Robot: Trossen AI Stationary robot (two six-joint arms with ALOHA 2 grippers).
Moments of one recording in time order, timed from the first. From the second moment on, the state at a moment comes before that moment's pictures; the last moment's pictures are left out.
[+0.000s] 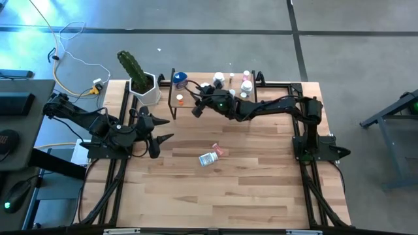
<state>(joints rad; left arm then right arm) -0.33 0.88 0.91 -0.56 -0.75 -0.36 -0.20 1.93 1.33 0.43 0.42 -0.06</state>
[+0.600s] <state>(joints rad) -0.33 0.88 0.91 -0.78 -0.61 -0.54 -0.07 1.93 1.72 -0.28 0.51 0.05</state>
